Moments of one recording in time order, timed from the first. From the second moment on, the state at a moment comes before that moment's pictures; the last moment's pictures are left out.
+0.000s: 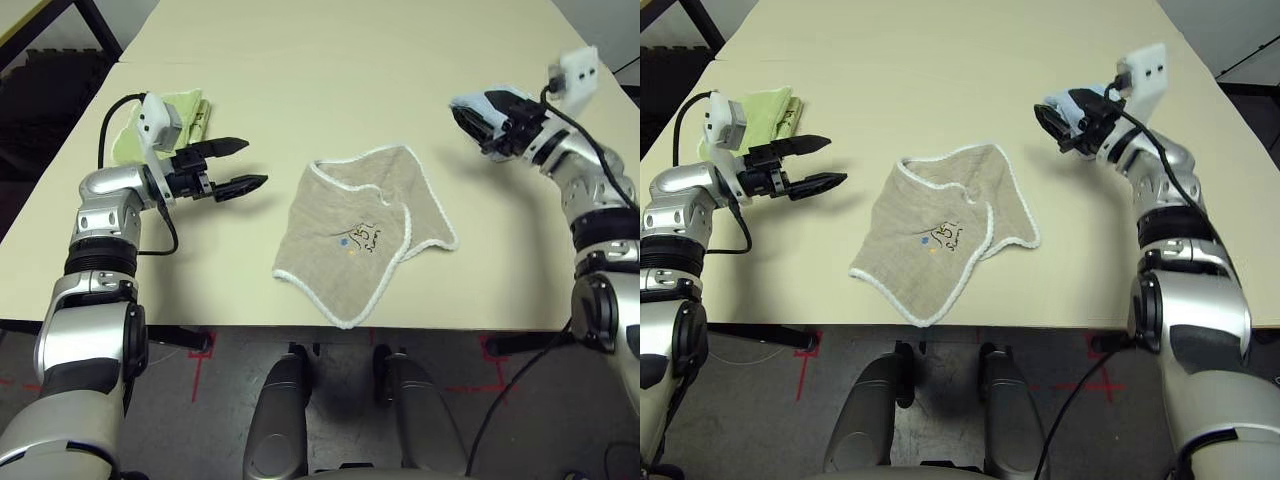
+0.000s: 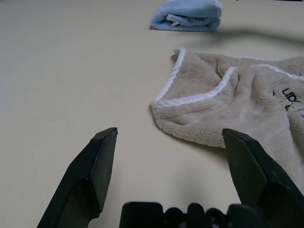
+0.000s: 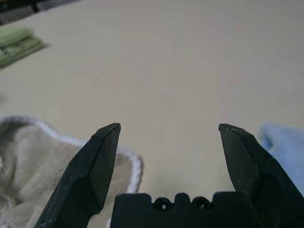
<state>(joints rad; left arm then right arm) -0.91 0.65 0.10 0.88 -0.26 -0.14 -1.39 -1.15 -0.54 -0.12 1.11 0.17 0.04 0.90</state>
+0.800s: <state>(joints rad) -0.92 0.65 0.12 0.83 -0.27 -0.09 -1.39 -1.35 -0.53 0.04 1.30 -0.12 0.03 0.92</state>
